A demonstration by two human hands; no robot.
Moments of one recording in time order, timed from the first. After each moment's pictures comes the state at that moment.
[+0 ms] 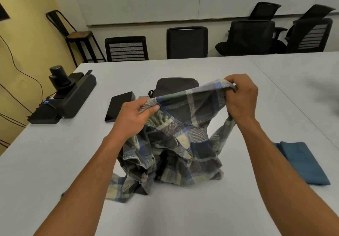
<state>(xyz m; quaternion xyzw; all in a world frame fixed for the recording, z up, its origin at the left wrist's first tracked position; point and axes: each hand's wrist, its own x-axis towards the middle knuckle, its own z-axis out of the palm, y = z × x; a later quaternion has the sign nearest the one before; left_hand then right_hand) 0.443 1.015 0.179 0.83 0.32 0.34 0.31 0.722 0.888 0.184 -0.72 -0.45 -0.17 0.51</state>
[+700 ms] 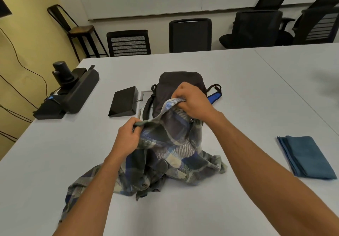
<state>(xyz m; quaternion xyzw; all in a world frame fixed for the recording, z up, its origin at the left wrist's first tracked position) 0.405 1.011 0.099 0.76 0.48 0.27 0.36 0.649 0.952 0.165 -0.67 -0.67 0.07 0.31</state>
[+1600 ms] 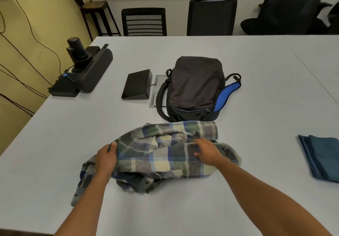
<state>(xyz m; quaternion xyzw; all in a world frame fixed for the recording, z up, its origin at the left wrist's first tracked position) 0.273 1.013 -0.012 0.53 0.69 0.29 0.39 0.622 0.905 -0.068 -0.76 -0.58 0.29 0.06</state>
